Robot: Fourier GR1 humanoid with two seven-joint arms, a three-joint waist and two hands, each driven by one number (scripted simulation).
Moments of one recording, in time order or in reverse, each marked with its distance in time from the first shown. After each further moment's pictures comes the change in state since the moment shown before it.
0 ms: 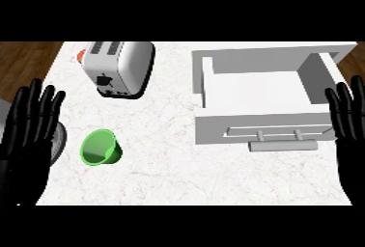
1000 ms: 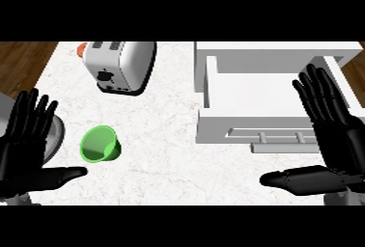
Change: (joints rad) left arm 0.006 0.033 0.226 0.298 0.263 -0.085 -0.005; right arm -0.118 -0.054 0.016 0.124 -0.032 0.112 0.098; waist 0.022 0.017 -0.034
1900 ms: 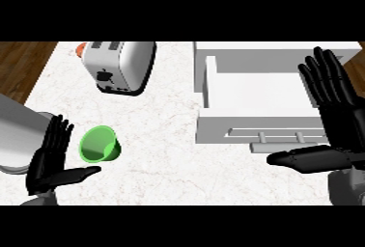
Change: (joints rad) left arm -0.065 0.039 0.079 0.639 -0.115 -0.068 -0.388; right arm -0.108 -0.025 -0.080 0.101 -0.022 0.045 -0.035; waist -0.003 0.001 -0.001
